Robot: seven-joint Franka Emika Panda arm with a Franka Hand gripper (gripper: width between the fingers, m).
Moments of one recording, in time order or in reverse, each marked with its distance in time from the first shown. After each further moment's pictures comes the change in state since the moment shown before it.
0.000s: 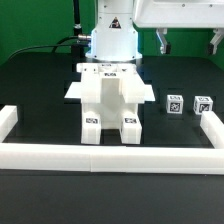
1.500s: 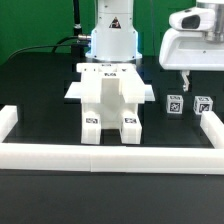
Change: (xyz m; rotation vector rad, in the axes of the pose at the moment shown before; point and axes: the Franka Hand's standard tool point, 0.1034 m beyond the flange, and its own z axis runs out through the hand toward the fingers) arm -0.048 -0.071 0.096 -0.005 0.021 0.043
